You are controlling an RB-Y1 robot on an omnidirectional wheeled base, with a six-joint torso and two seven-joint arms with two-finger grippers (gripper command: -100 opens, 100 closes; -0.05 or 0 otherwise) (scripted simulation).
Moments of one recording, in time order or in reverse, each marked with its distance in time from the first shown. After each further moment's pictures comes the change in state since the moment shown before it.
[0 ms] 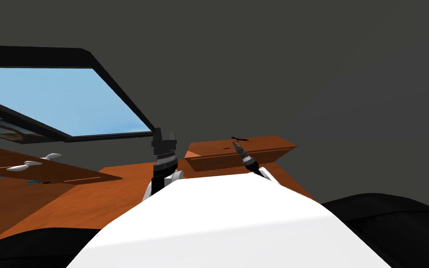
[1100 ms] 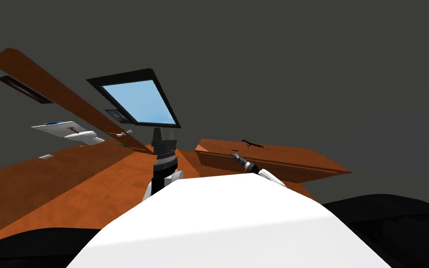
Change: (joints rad) left arm 0.000 0.000 0.000 0.000 0.000 0.000 0.000; right arm -0.068 -0.226 0.111 0.316 0.187 -0.022 -0.085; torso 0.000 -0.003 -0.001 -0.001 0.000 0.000
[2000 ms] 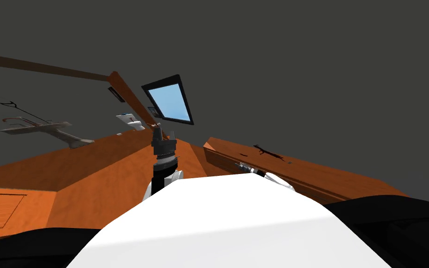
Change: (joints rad) left arm 0.000 0.000 0.000 0.000 0.000 0.000 0.000; right arm -0.046 -0.152 0.109 0.256 0.161 -0.012 -0.084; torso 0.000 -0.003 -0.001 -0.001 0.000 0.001
